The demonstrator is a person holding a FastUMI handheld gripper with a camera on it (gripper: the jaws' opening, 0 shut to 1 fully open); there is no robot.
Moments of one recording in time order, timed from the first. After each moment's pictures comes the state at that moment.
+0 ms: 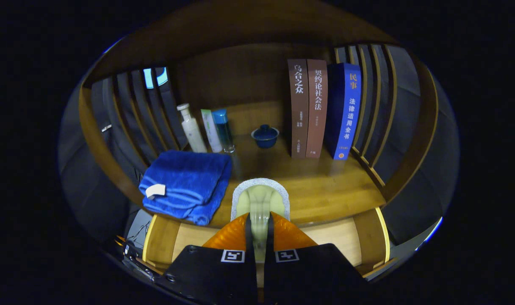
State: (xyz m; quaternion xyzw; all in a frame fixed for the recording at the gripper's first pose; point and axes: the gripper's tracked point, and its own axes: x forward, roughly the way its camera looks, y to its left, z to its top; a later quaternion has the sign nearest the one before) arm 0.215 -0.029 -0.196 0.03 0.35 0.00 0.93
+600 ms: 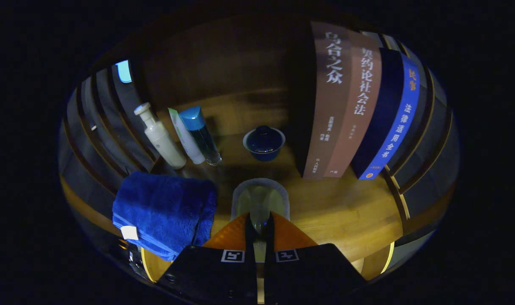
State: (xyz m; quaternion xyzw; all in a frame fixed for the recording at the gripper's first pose) arm 0.316 -0.029 -0.242 0.03 0.43 -0.02 0.90
